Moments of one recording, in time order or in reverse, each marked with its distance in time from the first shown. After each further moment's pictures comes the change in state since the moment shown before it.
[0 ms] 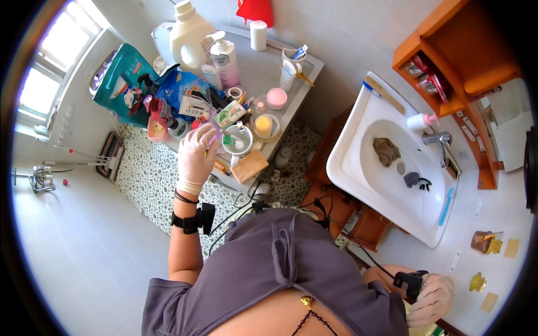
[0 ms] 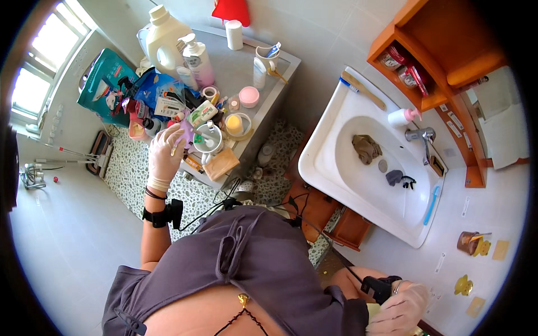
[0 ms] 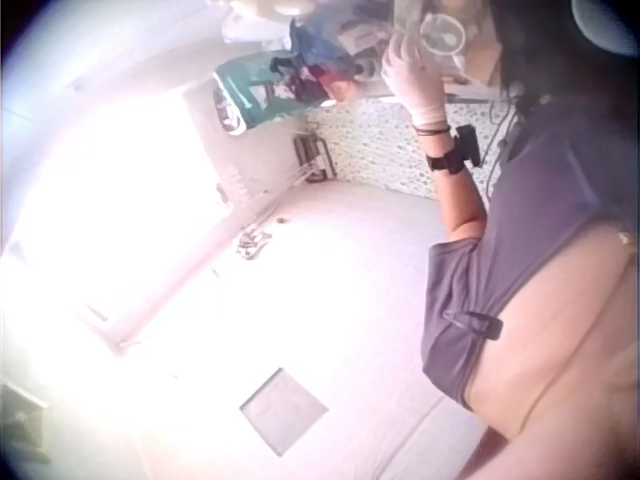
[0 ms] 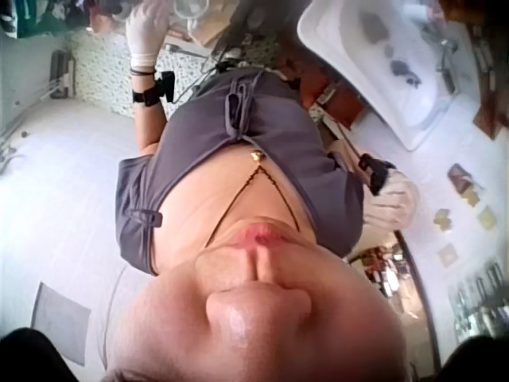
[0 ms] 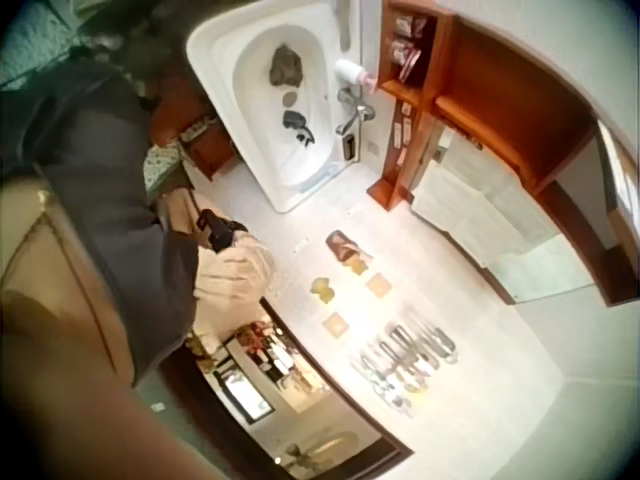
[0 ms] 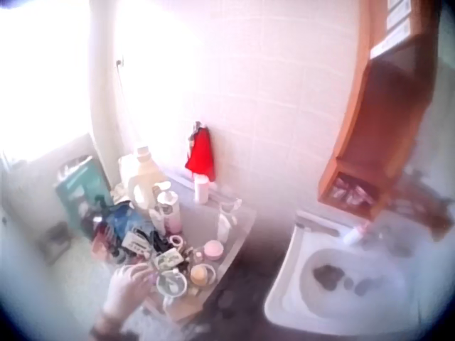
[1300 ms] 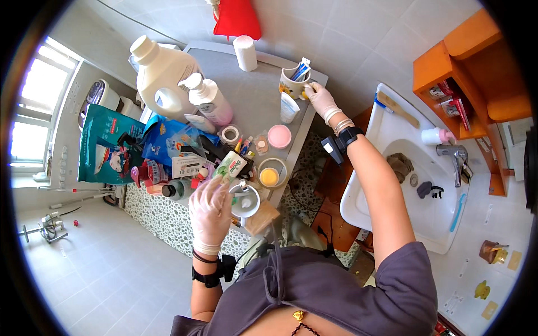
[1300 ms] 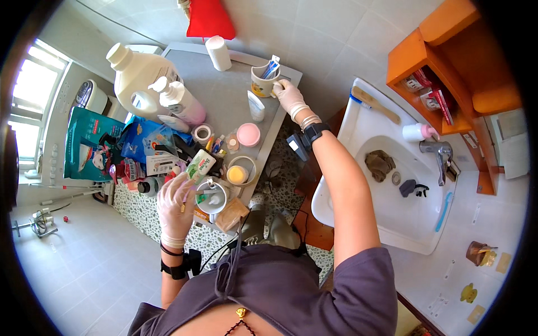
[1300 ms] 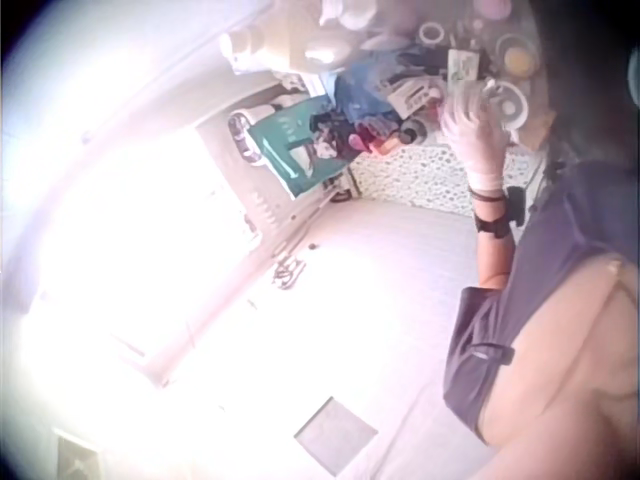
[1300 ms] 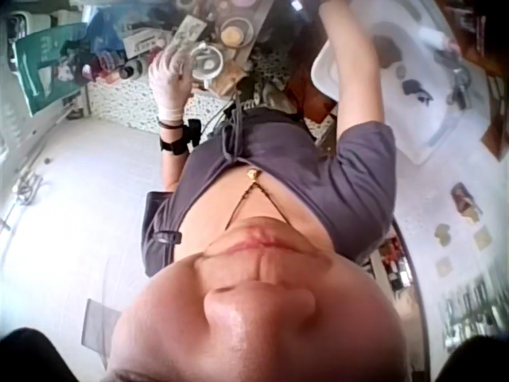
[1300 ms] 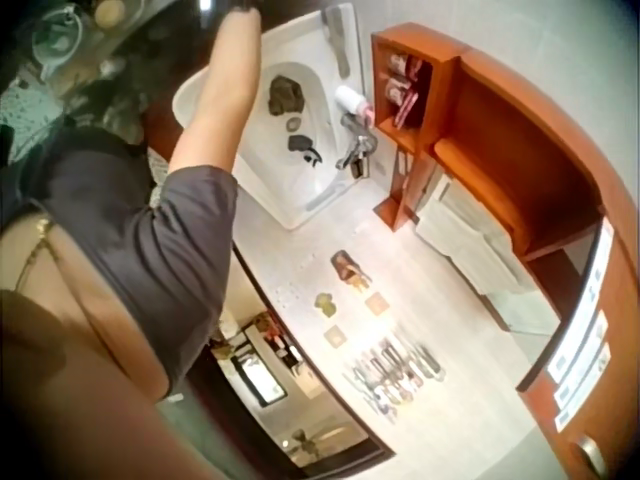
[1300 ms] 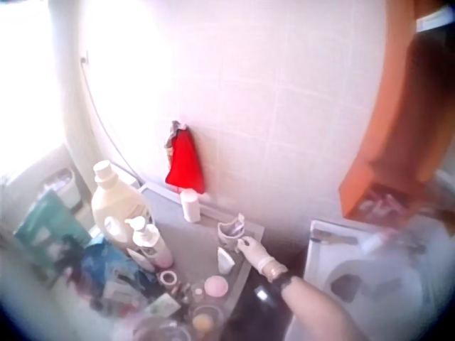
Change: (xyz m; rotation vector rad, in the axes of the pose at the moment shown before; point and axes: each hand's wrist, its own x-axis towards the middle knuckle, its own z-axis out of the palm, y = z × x) left_hand 0.065 0.004 0.023 -0.048 -0.127 -0.030; right_hand 0.284 0.571 -0.063 0.193 0.889 1.009
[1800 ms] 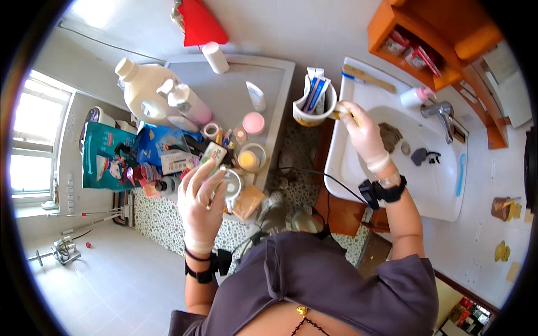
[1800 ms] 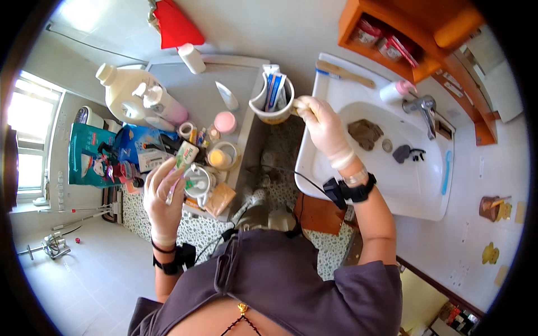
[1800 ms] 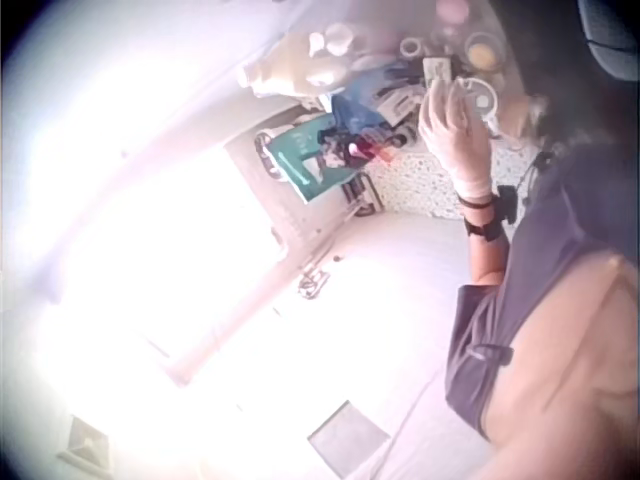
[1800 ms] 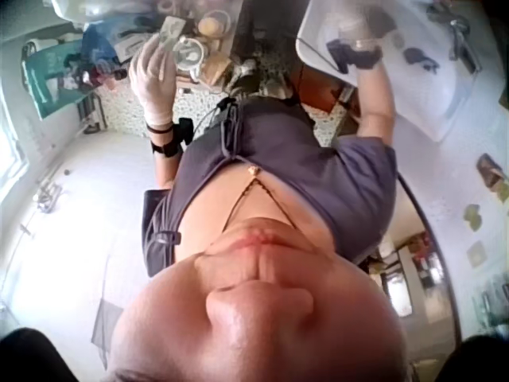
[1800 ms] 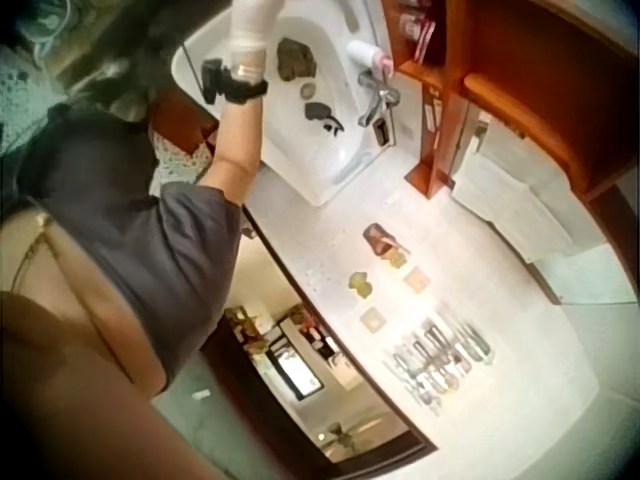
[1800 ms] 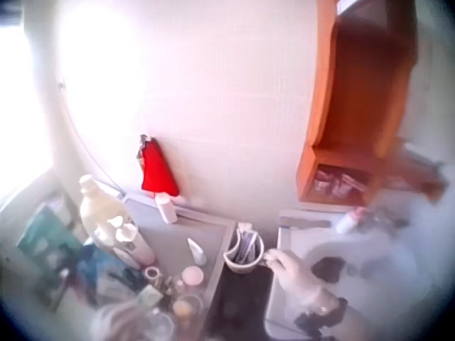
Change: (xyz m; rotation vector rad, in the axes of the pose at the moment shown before) left_hand -0.017 0.067 -0.044 -0.126 0.083 0.167; right_hand -0.265 -0.032 -0.121 0.005 0.283 -0.516
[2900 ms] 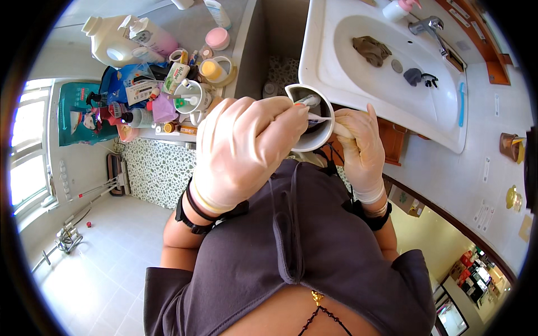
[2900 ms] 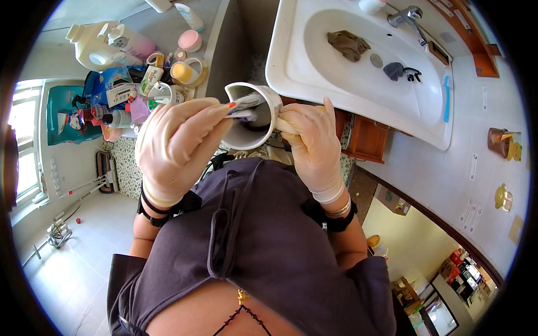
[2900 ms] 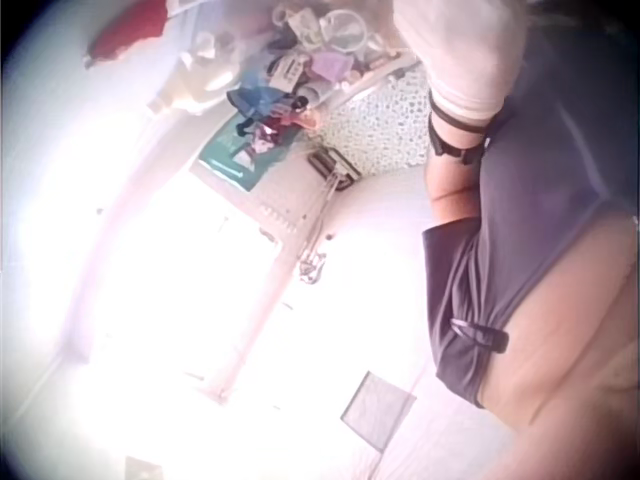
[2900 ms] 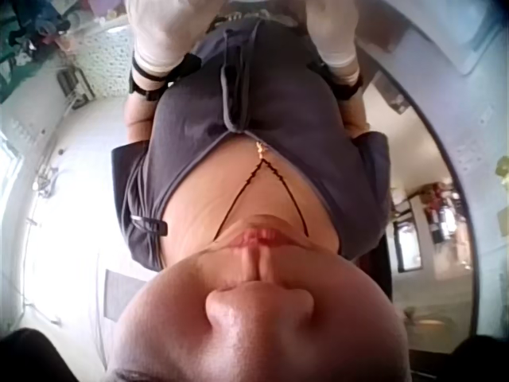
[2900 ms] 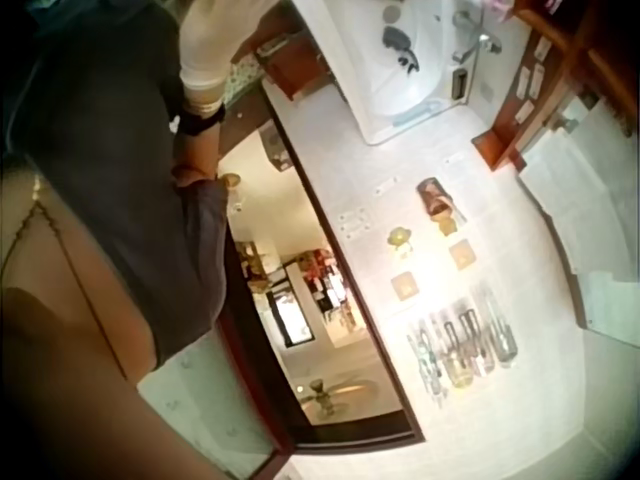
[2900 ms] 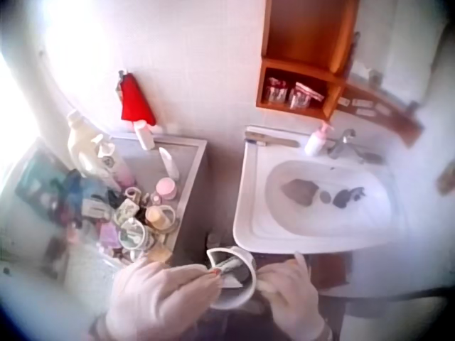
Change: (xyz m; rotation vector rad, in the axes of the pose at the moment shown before) left_hand -0.017 0.149 0.002 -0.233 -0.133 0.460; right_hand -0.216 -0.099 -0.029 -0.253 0.094 0.005
